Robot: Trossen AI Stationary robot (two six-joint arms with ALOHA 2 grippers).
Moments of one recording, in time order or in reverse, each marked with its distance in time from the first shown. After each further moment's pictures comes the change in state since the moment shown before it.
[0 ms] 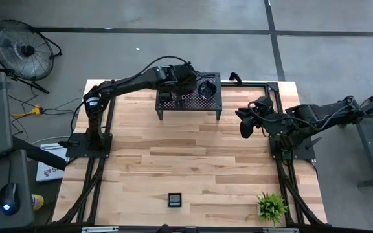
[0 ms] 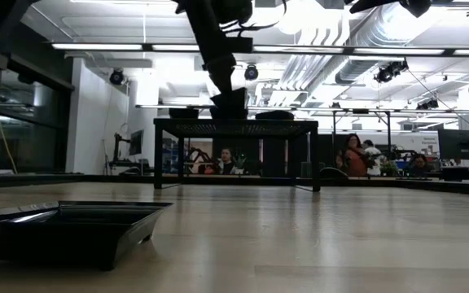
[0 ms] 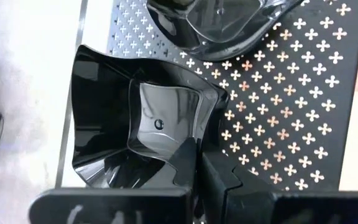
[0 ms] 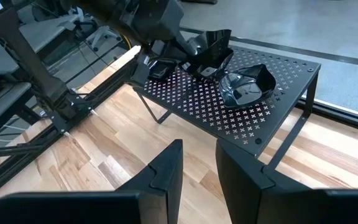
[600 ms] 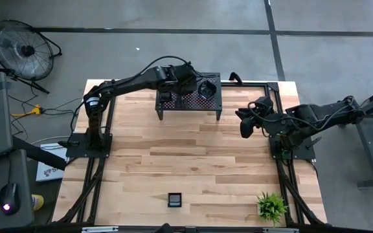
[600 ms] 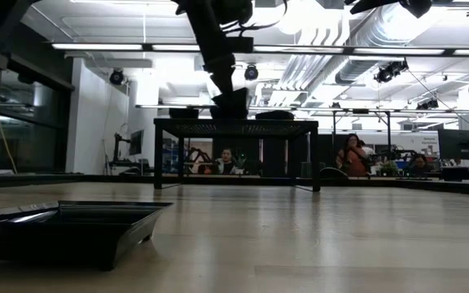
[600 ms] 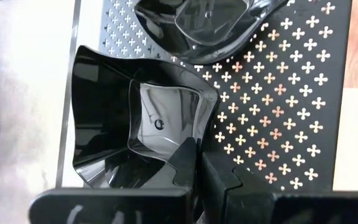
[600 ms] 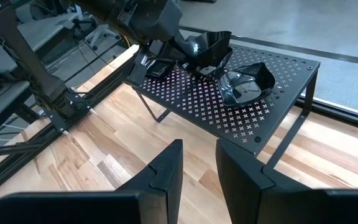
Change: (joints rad) left arm 0.001 0.002 0.000 0.007 0.030 0.042; right arm 0.000 0.000 0.000 -0.007 -0.003 0.007
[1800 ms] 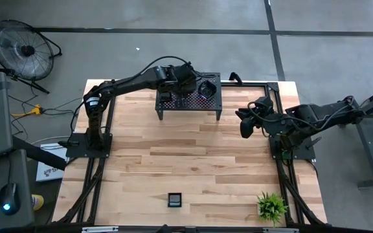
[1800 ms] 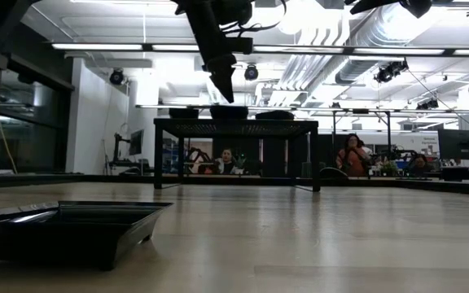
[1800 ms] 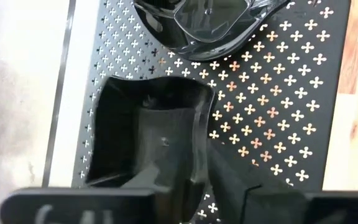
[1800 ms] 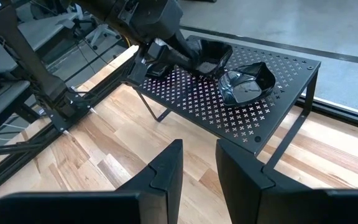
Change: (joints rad) left arm 0.000 0.000 0.000 -0.015 0.015 -0.059; right arm 0.000 0.000 0.000 -0.002 -0.002 0.000
